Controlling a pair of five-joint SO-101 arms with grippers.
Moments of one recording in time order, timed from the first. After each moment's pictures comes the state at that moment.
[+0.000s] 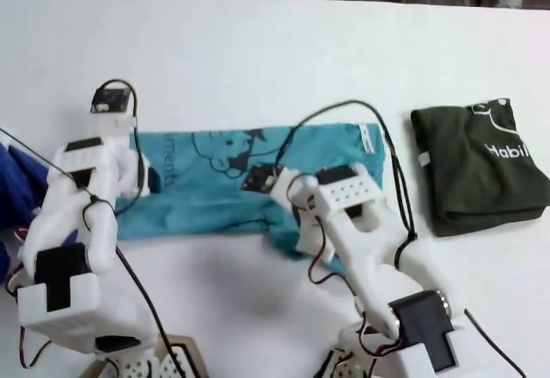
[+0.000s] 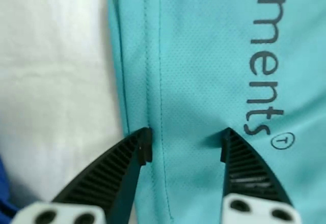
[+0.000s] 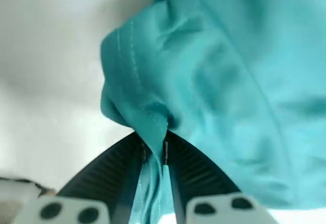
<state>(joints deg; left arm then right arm) -20.9 4.9 33.5 49.5 -6.5 -22.7 -7.9 40.6 71.1 49.2</state>
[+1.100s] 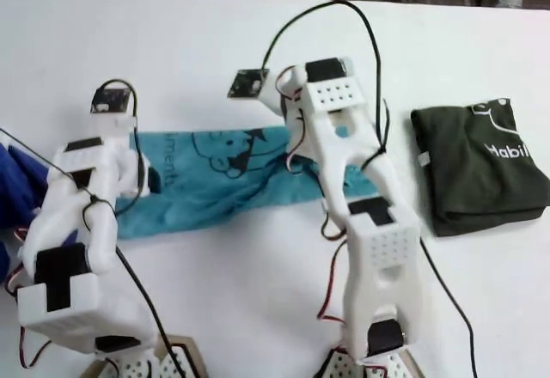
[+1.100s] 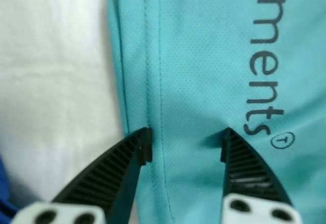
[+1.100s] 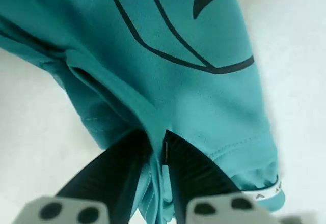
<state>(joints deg) -20.9 4.9 33.5 49.5 -6.5 -18.1 38.6 -34.3 94.4 59.1</state>
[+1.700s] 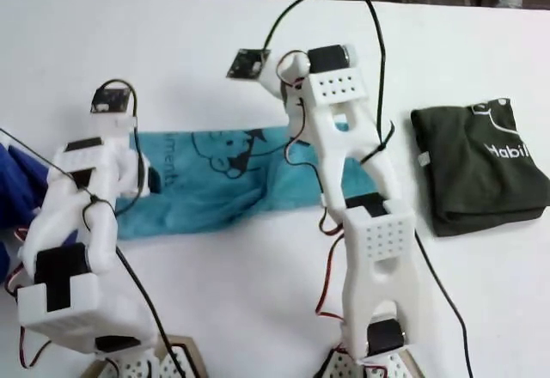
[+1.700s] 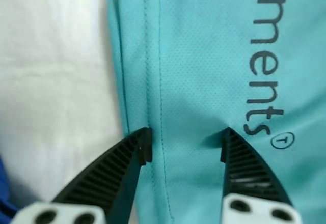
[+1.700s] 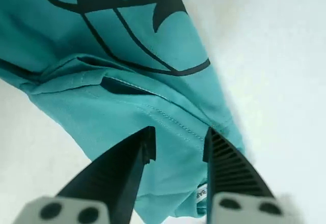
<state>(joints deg) -20.9 4.9 33.5 49.5 -6.5 -17.6 40.7 -44.7 97.1 54.7</state>
